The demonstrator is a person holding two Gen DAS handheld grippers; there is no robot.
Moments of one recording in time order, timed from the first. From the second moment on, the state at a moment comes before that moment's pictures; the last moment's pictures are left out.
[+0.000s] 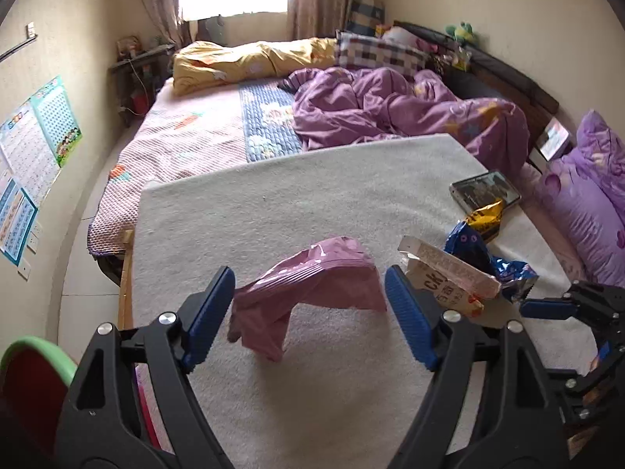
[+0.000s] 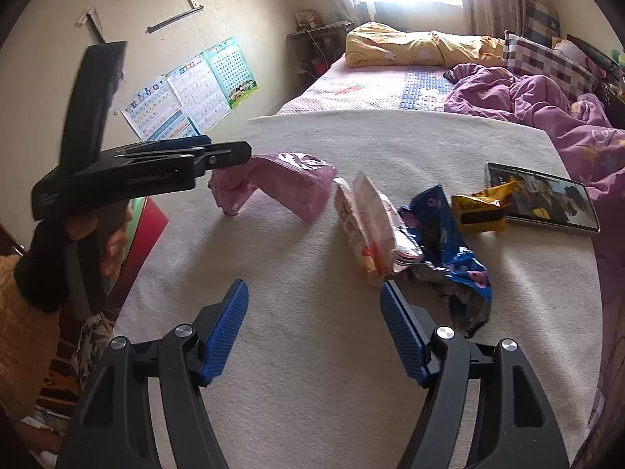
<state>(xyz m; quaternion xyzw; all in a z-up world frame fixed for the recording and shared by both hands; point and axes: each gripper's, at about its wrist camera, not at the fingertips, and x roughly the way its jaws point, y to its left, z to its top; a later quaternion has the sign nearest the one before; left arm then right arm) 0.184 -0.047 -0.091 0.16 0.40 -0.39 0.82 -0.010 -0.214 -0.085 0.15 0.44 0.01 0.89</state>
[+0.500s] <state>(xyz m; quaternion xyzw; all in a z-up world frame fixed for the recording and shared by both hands) 0.188 -0.077 -0.123 0.18 0.47 -0.37 0.78 -0.018 -0.254 -0.079 0.15 0.43 0.03 0.89</state>
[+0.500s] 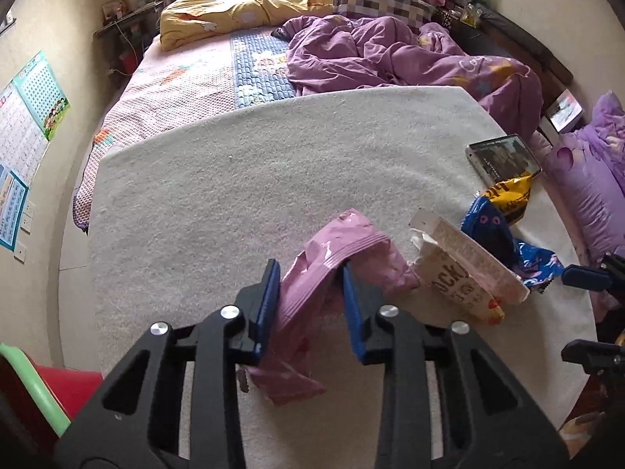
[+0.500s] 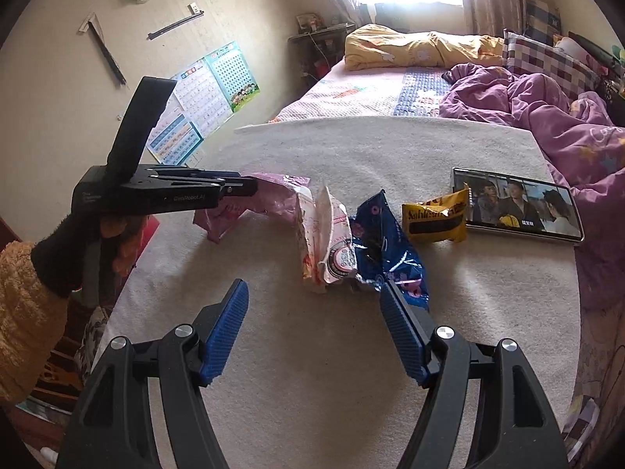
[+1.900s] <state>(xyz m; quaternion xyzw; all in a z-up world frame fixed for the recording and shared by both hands) 0.109 0.002 -0.119 0.03 0.50 -0.21 0.84 0.024 -0.208 -0.119 0.15 0.50 0.11 0.84</state>
